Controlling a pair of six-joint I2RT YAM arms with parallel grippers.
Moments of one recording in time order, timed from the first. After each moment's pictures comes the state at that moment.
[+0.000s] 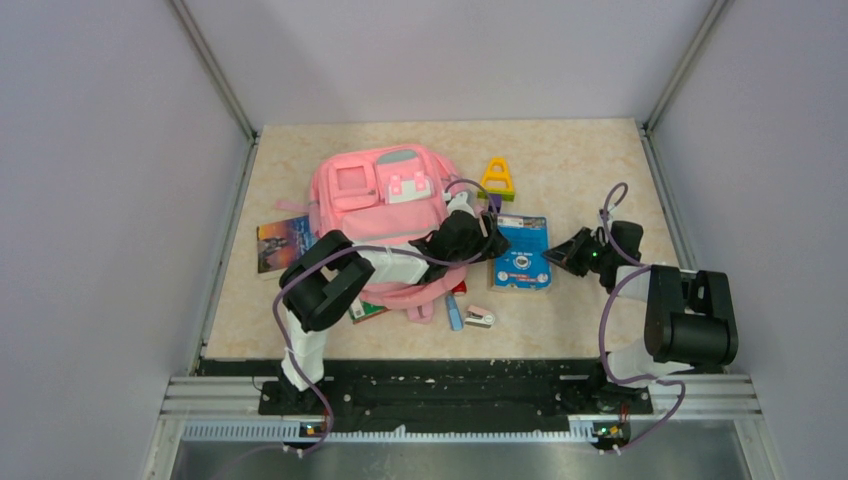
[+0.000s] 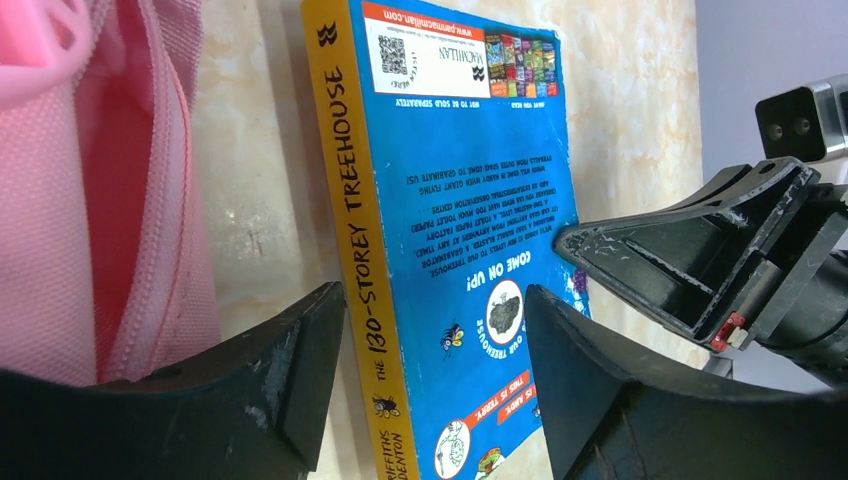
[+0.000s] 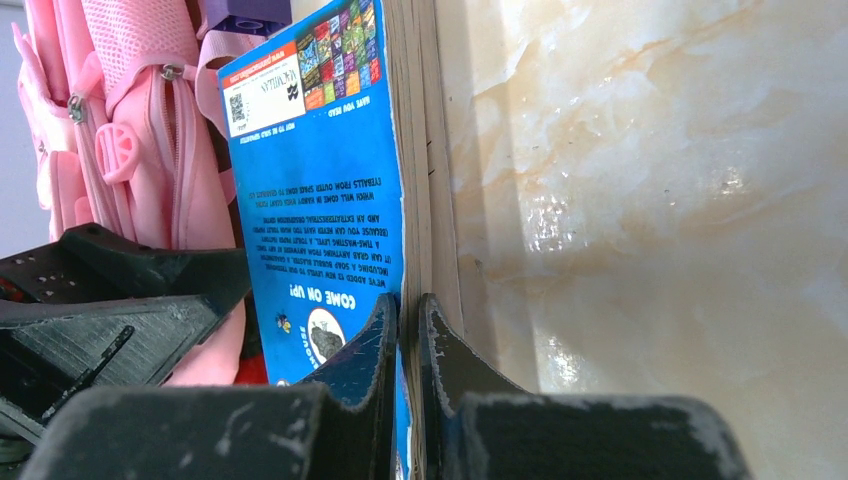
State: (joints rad) left arm -0.86 1.98 1.11 0.37 -0.05 -0.93; right arm -0.14 1.50 0.45 0.34 -0.61 0.62
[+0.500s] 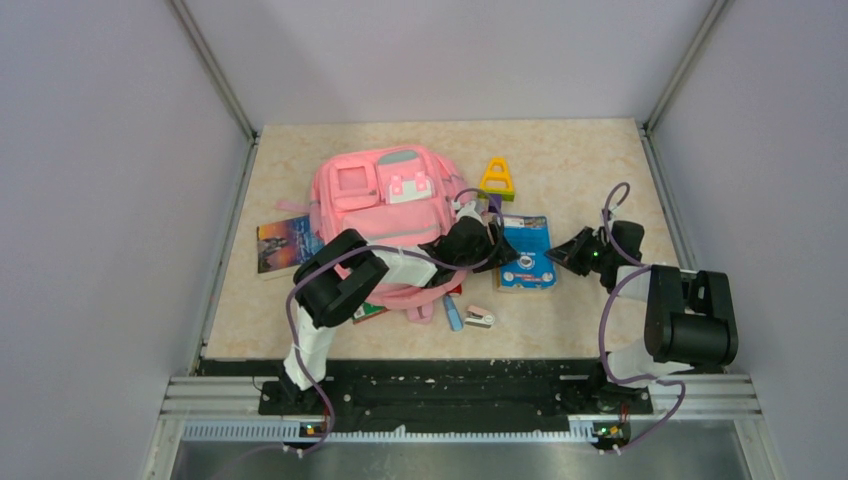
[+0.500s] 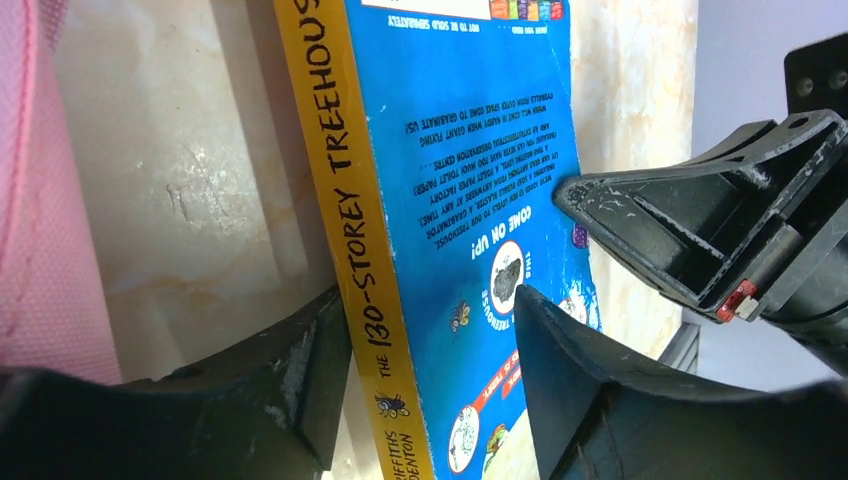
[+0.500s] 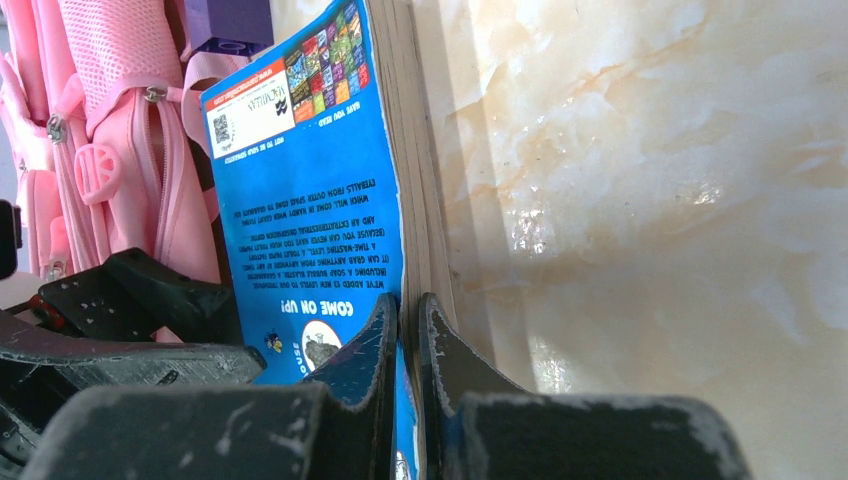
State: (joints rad) left arm -0.89 2.05 1.14 0.40 0.03 -1.02; right arm -0.15 1.50 0.45 0.35 -0.57 0.61
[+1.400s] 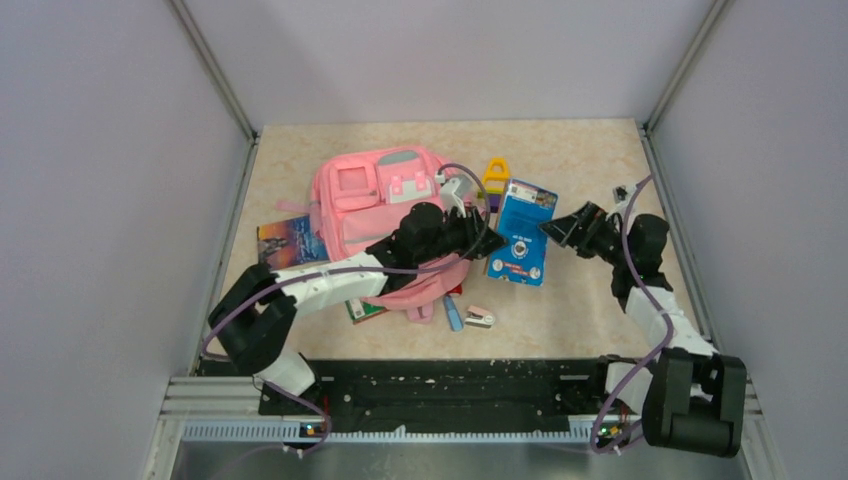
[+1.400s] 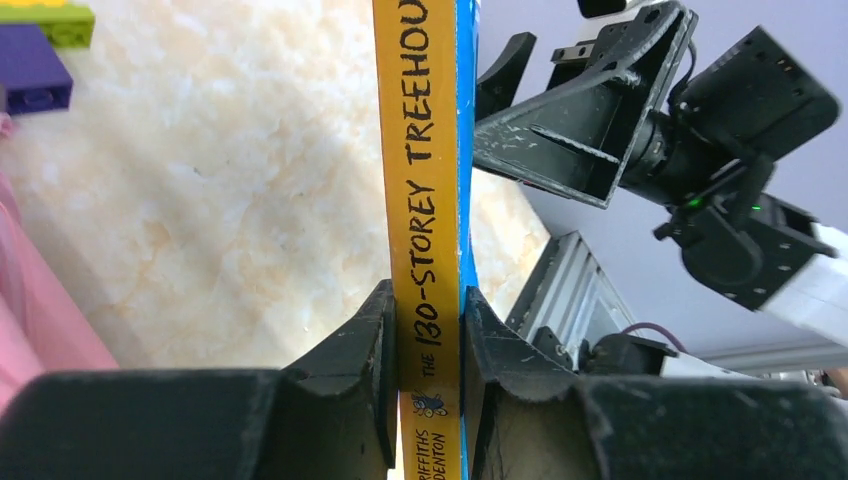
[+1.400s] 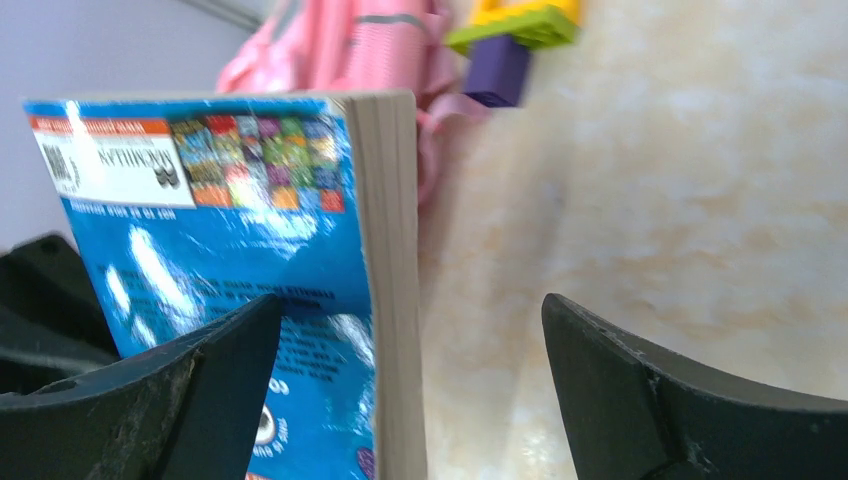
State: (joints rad) left arm -0.87 1.56 0.96 0.42 0.20 -0.74; right arm -0.16 1.08 0.45 0.32 -0.76 0.65
